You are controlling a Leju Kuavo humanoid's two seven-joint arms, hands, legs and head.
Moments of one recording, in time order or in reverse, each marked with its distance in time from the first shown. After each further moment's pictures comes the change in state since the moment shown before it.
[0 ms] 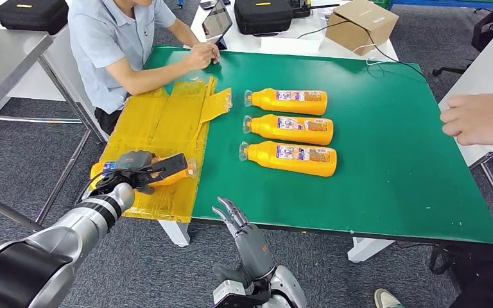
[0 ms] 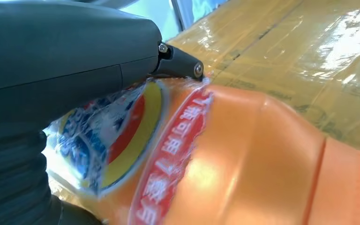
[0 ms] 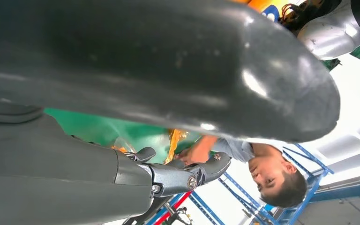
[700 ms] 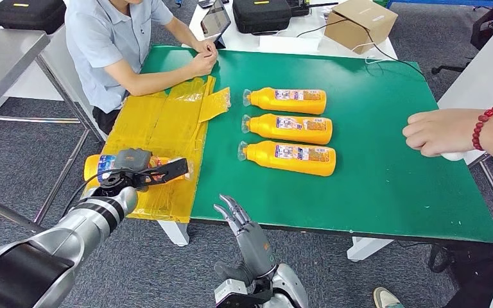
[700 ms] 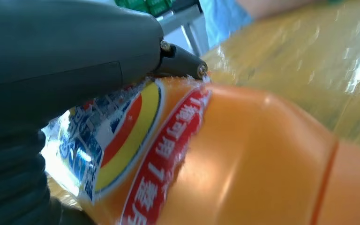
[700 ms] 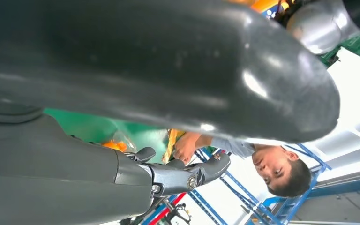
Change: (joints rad) left arm -0.002 0.017 -0.109 -0.024 -0.140 0.028 0.185; right arm 0.004 -0.011 0.001 -0.043 0.005 0.012 0.013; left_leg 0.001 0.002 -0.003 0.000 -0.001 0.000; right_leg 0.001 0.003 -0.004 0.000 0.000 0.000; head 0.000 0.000
